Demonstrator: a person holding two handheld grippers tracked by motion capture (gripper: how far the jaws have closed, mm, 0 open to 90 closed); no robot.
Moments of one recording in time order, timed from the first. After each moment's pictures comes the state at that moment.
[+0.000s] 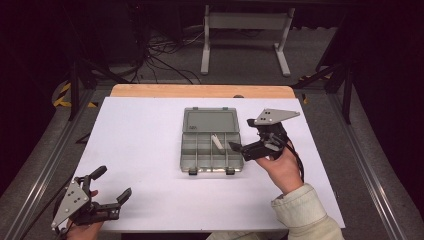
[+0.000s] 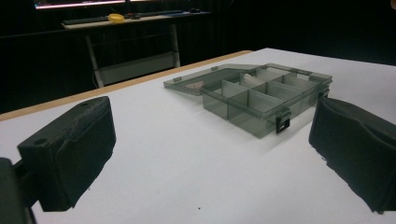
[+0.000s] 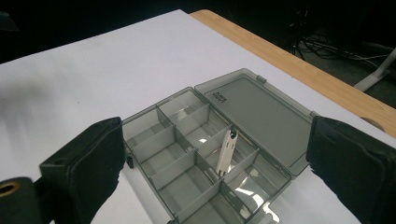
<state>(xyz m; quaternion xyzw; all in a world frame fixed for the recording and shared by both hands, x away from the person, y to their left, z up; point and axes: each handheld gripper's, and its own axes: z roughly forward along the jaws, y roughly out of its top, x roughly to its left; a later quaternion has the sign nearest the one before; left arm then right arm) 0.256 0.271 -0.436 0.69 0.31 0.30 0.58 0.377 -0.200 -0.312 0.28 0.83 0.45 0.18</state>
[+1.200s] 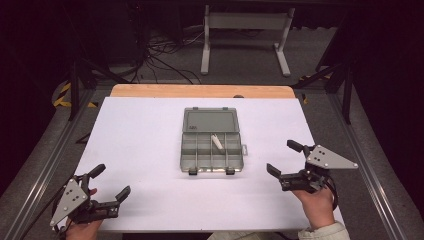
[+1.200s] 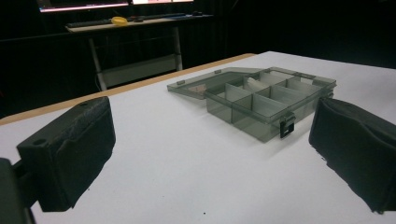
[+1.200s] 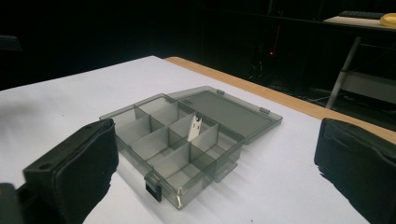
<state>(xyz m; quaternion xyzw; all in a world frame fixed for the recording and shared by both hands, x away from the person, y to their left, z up) 0.258 0.273 -0.433 0.69 0.31 0.30 0.58 0.307 -0.293 -0.364 0.30 0.73 0.55 0.26</state>
